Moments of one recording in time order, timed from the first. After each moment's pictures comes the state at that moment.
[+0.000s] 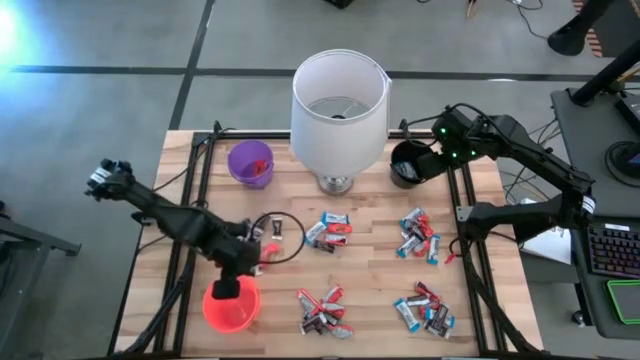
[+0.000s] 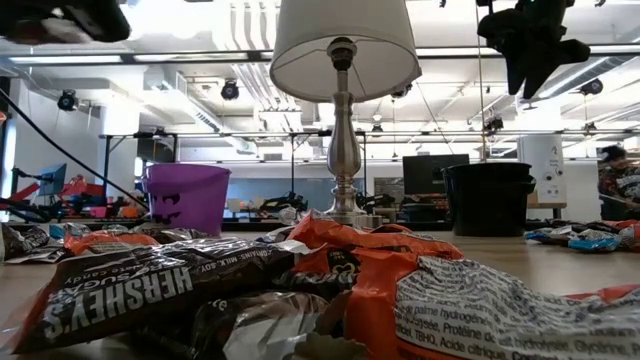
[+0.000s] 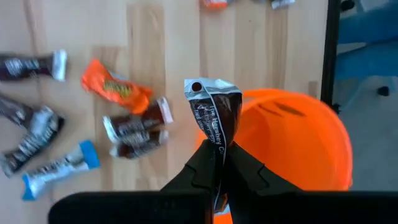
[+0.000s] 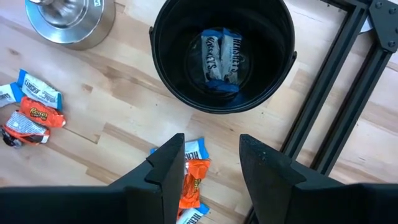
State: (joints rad) left arm -0.51 1.33 1.19 -1.12 0.10 -0.55; right arm -0.61 1.10 1.29 -1.42 0.05 0.52
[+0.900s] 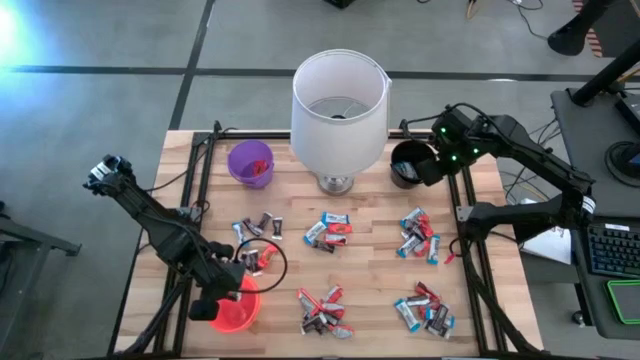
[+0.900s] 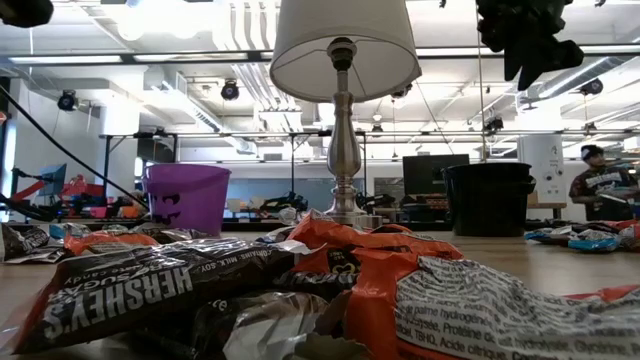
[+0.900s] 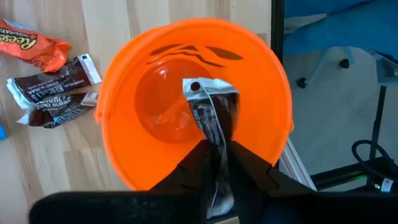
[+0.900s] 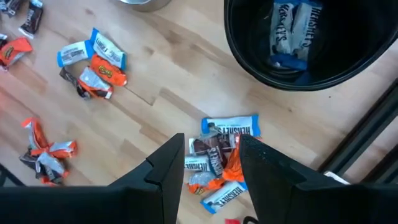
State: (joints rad) left arm -0.71 1.29 1.14 -1.05 0.18 -0.72; right arm -0.61 1.10 1.29 -1.41 -0.22 0.46
